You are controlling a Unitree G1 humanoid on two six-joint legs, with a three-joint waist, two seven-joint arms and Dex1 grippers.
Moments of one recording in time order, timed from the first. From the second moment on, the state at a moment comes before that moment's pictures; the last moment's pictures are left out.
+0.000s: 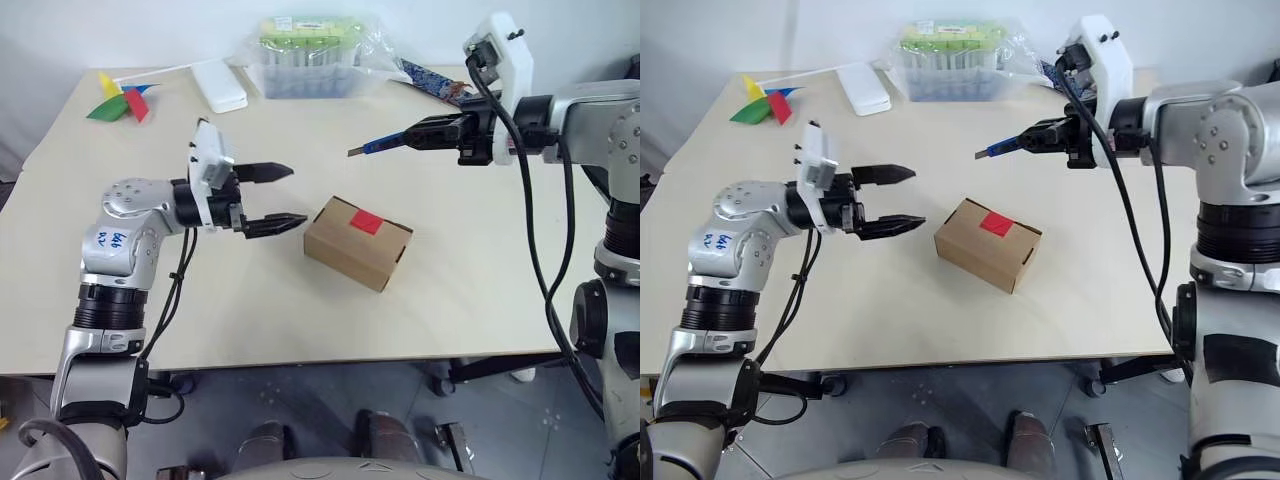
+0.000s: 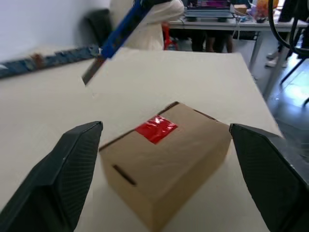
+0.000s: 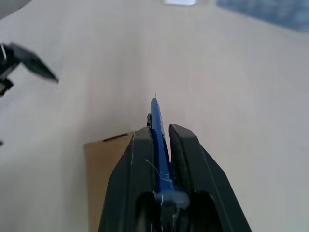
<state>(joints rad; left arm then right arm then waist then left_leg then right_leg) -0.81 0.57 0.00 0.17 -0.44 0.43 -1.10 -1.22 -0.75 -0.01 0.01 0.56 1.40 0.71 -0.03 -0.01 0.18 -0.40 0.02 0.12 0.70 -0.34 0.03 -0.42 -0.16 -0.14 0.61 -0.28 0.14</state>
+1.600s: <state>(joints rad) -1.05 0.45 -0.28 0.45 -0.13 0.58 -1.12 -1.09 -0.71 0.19 -0.04 0.47 1.18 0.74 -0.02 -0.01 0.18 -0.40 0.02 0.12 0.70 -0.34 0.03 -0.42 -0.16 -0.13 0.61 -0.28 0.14</state>
